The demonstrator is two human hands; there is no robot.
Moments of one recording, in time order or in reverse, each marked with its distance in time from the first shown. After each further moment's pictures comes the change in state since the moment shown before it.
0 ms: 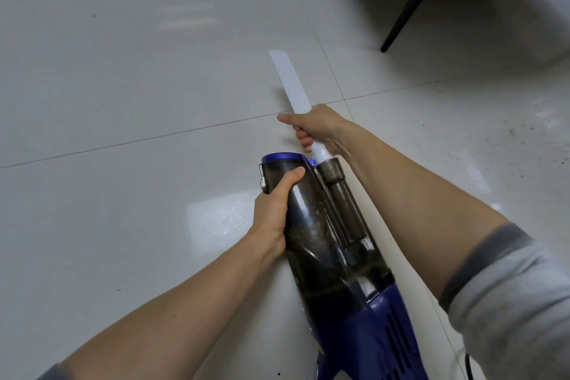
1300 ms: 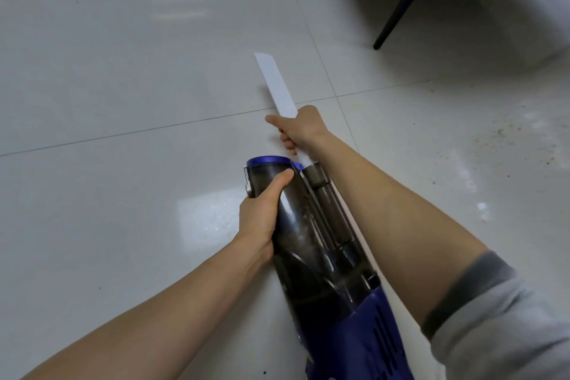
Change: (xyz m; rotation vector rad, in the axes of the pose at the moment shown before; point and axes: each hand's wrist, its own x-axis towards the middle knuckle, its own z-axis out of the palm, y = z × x) left_hand -0.009 -0.003 0.002 0.005 0.075 0.011; right_hand -0.011 0.007 0.019 -0.031 0.166 -0.058
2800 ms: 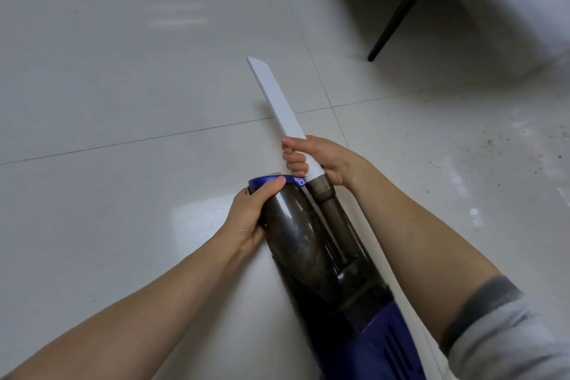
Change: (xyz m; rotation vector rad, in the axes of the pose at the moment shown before) left_hand 0.027 0.011 -0.016 -0.077 -0.220 0.091; right_hand -0.011 0.027 -0.035 0.460 -0.622 0.118
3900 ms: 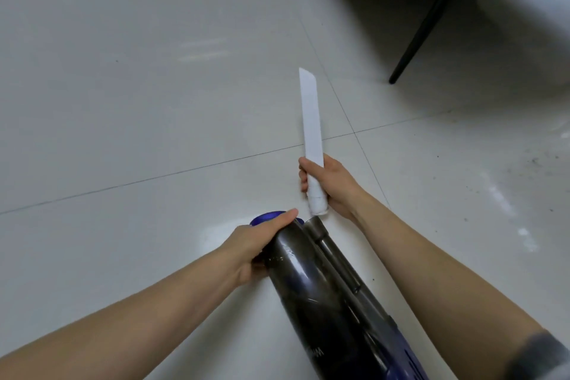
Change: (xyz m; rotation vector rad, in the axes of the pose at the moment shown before) left_hand -0.004 0.044 -0.015 0.487 0.259 -0.343; right_hand 0.026 0.013 0.009 -0.115 0.385 -0.277
